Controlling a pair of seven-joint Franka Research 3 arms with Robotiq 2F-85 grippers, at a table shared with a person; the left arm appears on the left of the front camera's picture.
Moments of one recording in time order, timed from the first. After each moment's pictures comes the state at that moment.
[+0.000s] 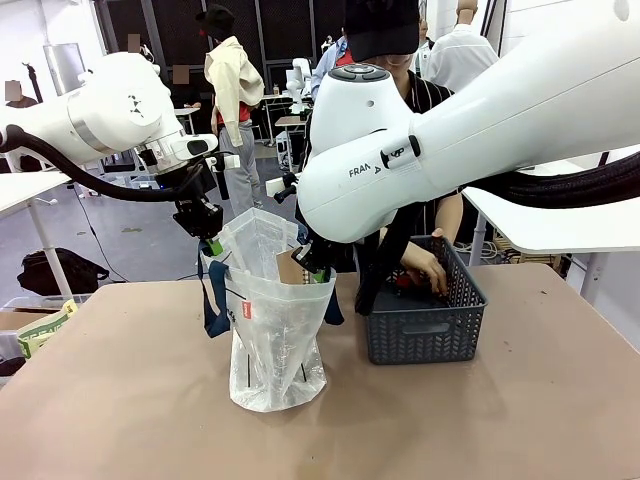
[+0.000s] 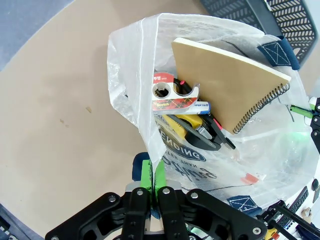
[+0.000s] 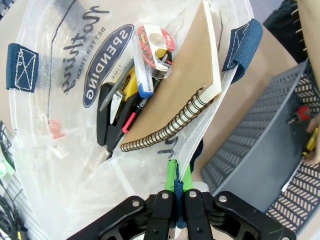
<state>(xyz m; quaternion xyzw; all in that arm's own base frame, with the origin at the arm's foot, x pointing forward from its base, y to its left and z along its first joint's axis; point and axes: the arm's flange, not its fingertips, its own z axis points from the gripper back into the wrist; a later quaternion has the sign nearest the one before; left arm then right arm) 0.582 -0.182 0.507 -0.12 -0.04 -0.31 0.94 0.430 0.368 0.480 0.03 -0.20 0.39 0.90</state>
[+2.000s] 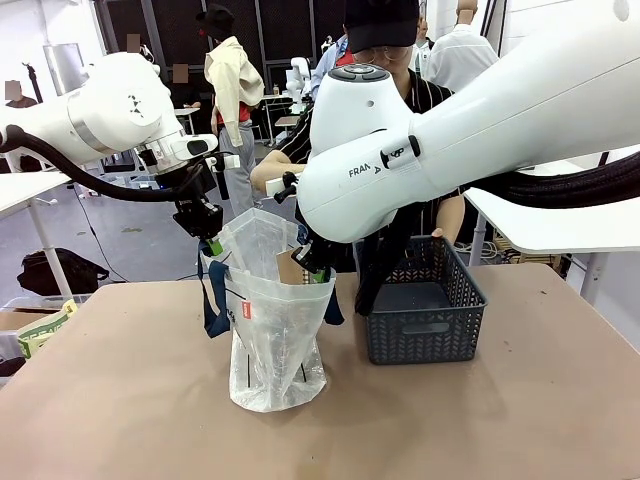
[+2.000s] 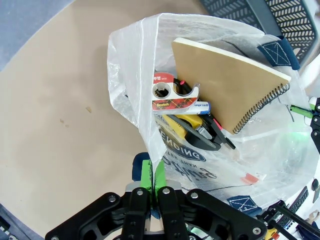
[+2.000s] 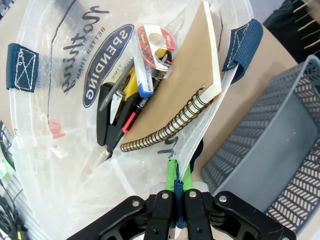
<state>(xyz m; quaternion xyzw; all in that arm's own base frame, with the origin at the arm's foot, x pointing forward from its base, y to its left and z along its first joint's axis) 0.582 -0.182 0.507 -0.12 -0.04 -0.31 0.94 0.430 0.368 0.480 0.03 -0.20 0.39 0.90</state>
